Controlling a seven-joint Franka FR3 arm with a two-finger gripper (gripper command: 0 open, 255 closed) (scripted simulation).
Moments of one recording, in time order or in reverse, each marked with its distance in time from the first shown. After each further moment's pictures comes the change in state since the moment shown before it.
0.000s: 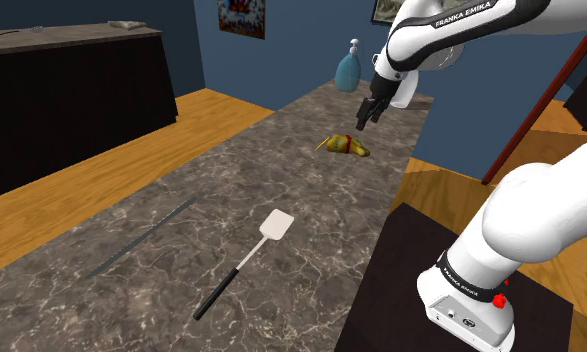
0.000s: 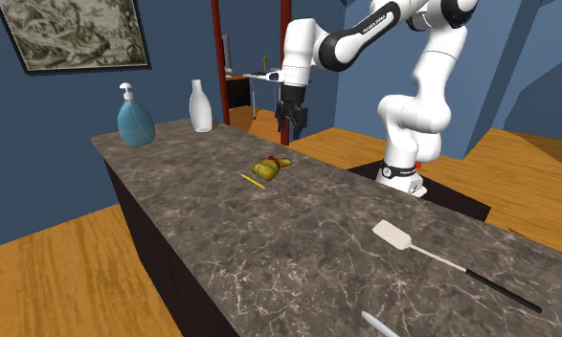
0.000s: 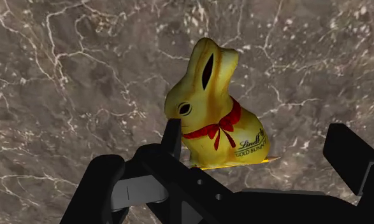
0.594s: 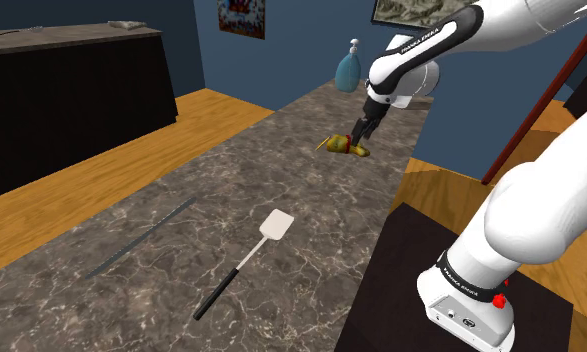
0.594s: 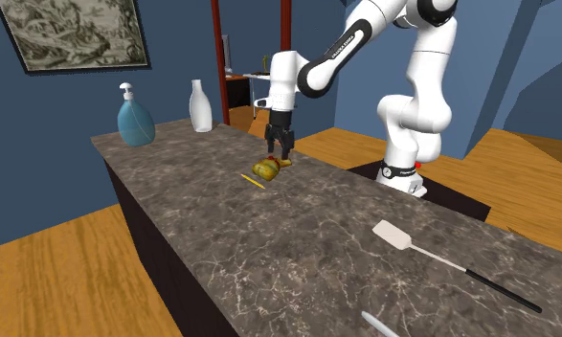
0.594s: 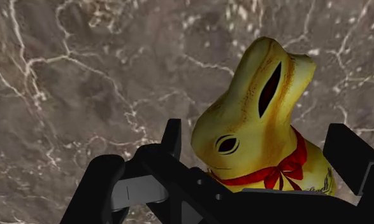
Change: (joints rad) arm 0.047 0.249 -0.128 0.013 0.158 0.201 -0.219
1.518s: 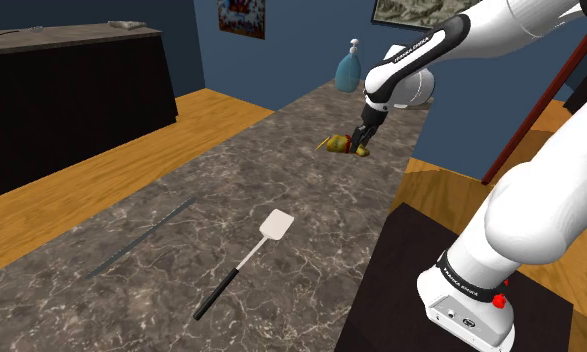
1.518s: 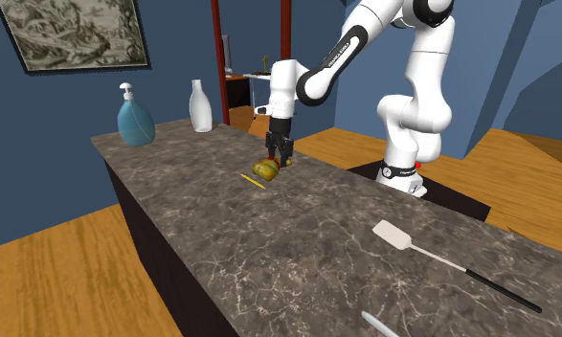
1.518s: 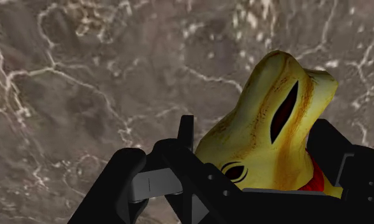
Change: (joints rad) arm 0.010 0.052 -0.010 -0.021 0.043 0.066 -0.038
